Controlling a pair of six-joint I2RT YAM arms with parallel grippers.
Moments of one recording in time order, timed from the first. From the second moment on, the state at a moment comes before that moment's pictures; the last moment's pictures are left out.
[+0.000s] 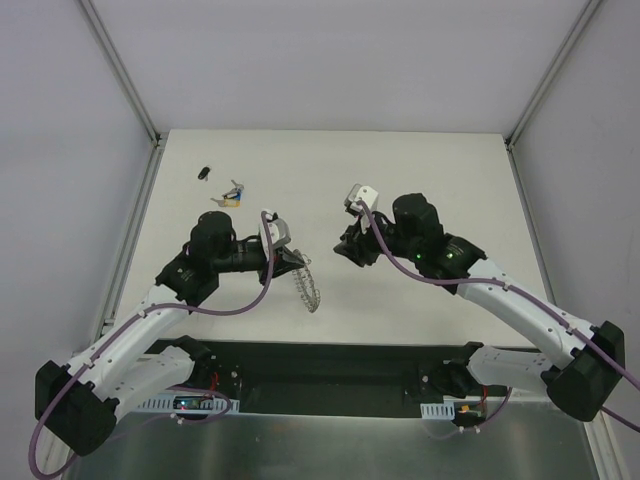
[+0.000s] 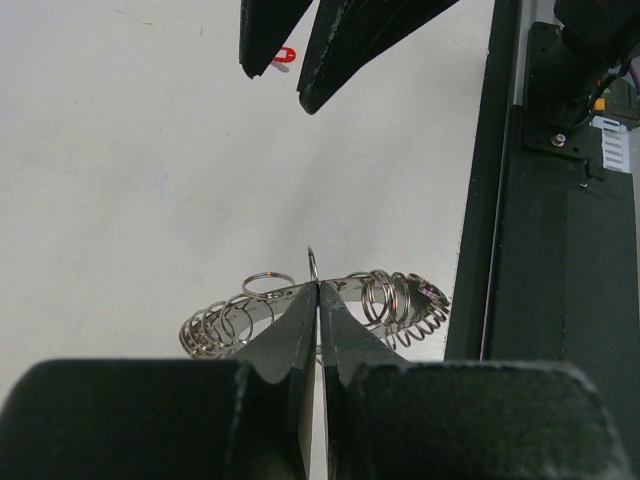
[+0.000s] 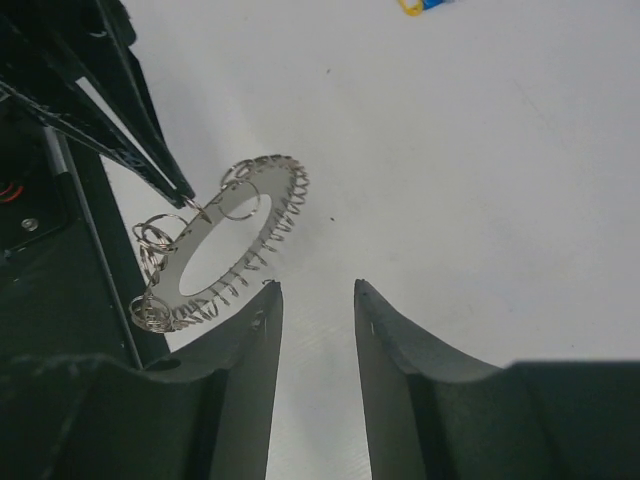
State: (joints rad) left arm -0.53 0.88 0.68 -0.15 0.78 0.18; right arm 0.78 1.14 0.98 -0.27 -0.31 -0.11
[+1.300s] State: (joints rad) left arm -0.68 1.65 1.08 -0.49 0.45 0.31; right arm 0.61 1.07 0.73 -0.25 -0.09 0.06
